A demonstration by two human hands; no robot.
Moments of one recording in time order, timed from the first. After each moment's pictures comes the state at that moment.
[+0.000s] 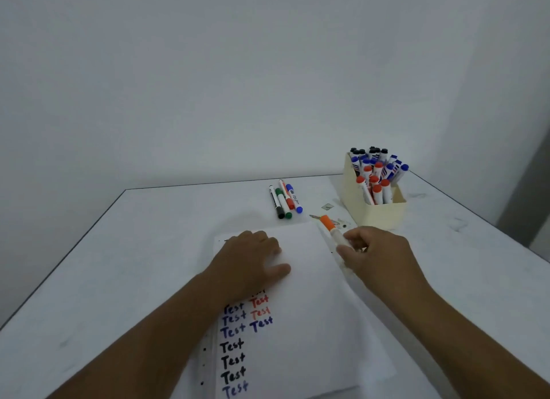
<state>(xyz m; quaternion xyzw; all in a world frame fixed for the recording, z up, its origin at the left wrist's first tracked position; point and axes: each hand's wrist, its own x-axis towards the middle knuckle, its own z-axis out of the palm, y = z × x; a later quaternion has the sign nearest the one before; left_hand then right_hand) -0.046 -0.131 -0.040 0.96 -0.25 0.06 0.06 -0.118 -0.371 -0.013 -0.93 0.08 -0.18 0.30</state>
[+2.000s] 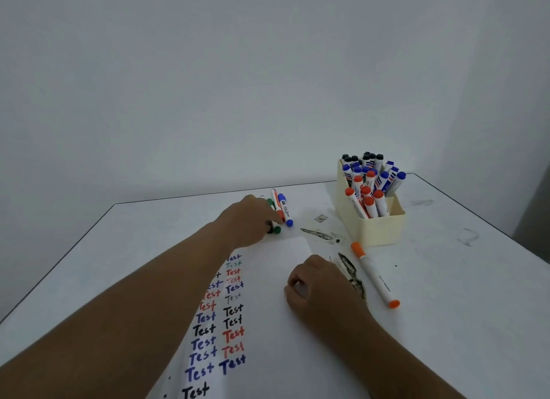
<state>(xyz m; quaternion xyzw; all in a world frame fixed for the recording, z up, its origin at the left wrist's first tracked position) 0.071 -0.179 0.000 0.96 -0.27 0.06 -0.01 -0.084 -0.349 -0.061 -0.95 -0.12 -0.12 0.25</state>
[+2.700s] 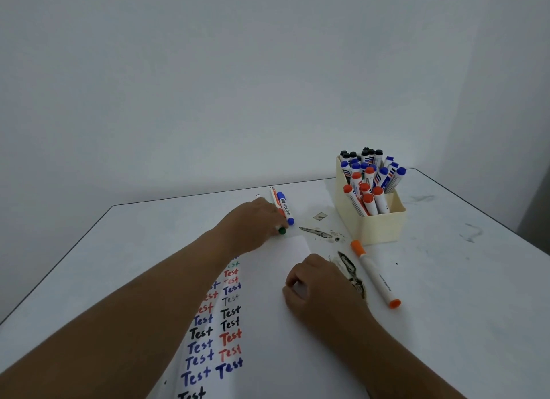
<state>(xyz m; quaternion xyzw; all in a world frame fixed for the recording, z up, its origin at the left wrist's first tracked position) 0.076 -0.186 -0.014 0.91 -0.39 0.12 -0.07 -0.084 -0.352 -0.060 -0.94 -0.13 -0.13 0.27</state>
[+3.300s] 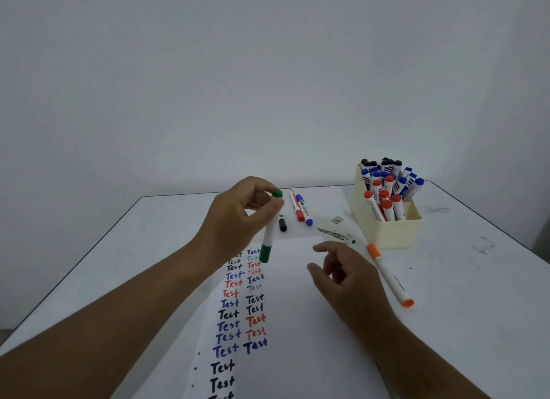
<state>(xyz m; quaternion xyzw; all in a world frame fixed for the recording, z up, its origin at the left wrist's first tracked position) -0.052 -0.147 0.055 0.83 -0.25 0.22 0.46 -0.100 -0.351 -0.043 -0.87 -0.10 -0.24 0.42</state>
